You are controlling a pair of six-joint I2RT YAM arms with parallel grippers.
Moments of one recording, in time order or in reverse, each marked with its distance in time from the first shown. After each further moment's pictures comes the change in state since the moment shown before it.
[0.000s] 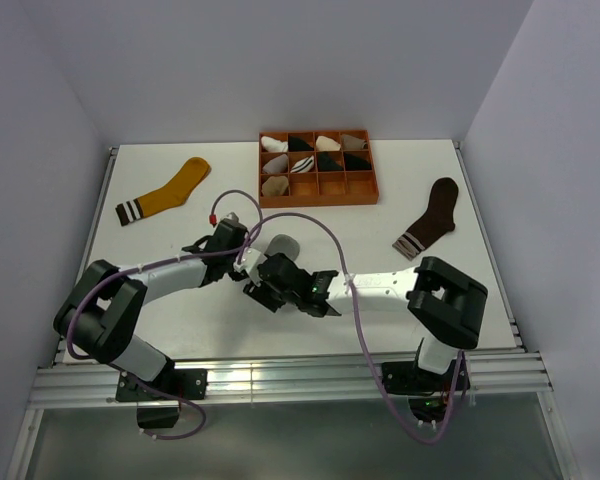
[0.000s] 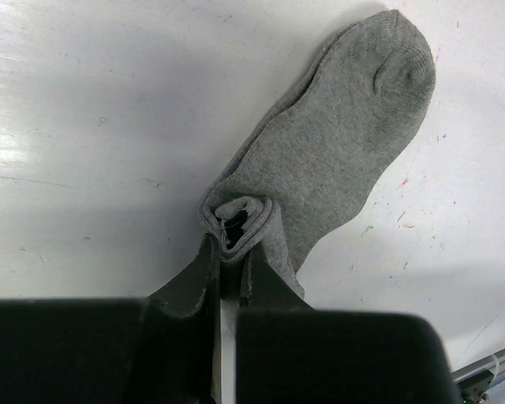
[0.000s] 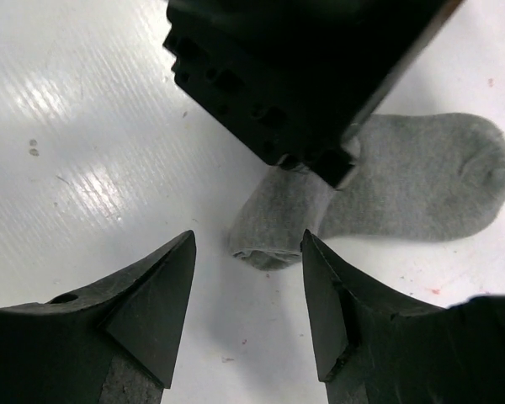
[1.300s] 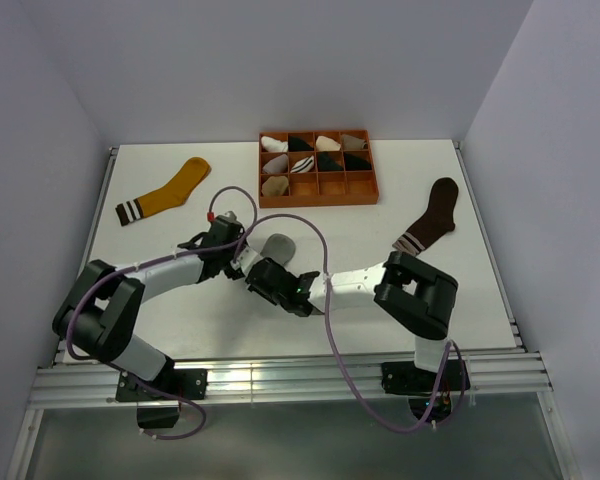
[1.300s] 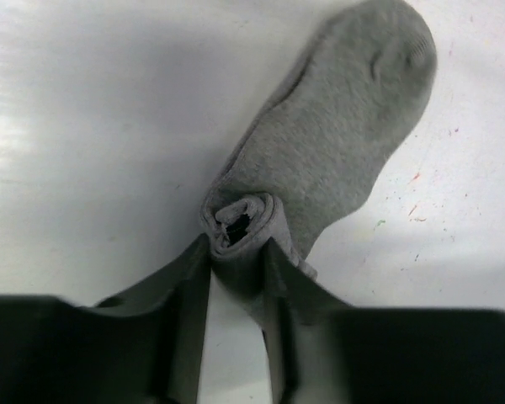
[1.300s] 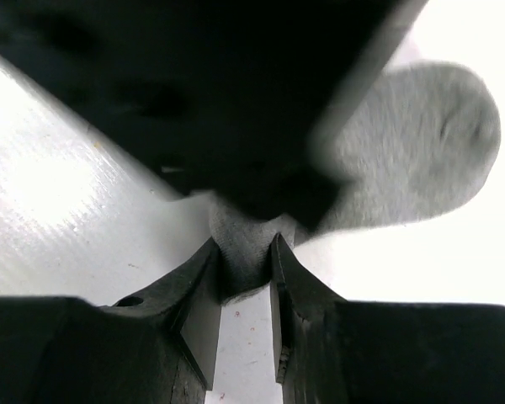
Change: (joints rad) left arm 0.040 0.006 0.022 -0.034 0.056 0.063; right arm 0.012 0.193 0.063 0.011 0.202 0.051
